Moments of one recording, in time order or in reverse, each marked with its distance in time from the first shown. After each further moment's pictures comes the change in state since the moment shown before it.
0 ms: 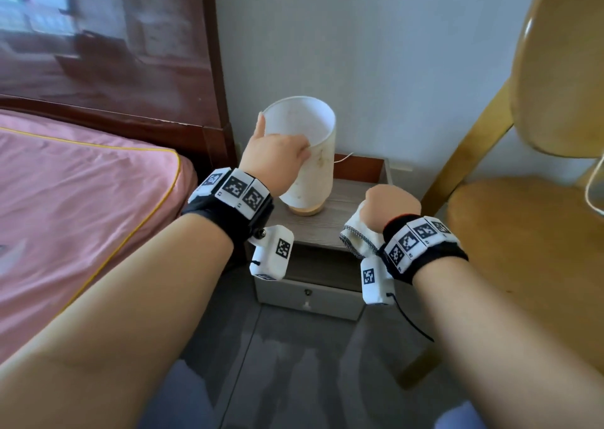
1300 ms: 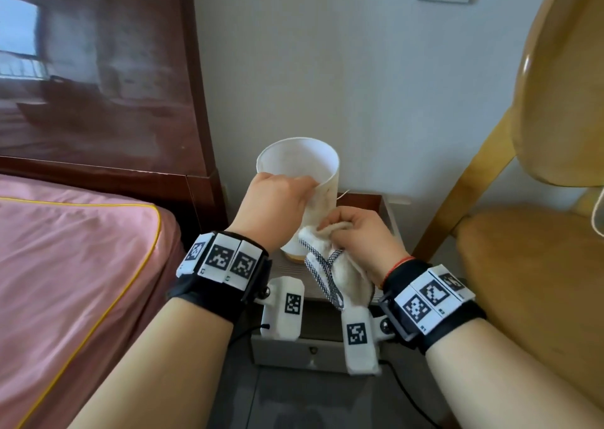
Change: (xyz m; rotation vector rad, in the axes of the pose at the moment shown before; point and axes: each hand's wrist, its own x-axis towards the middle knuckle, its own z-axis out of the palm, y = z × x) left_hand 0.026 -0.022 0.021 -0.164 0.168 0.243; right_hand 0.008 -0.056 -0.010 1.338 -0.014 -0.126
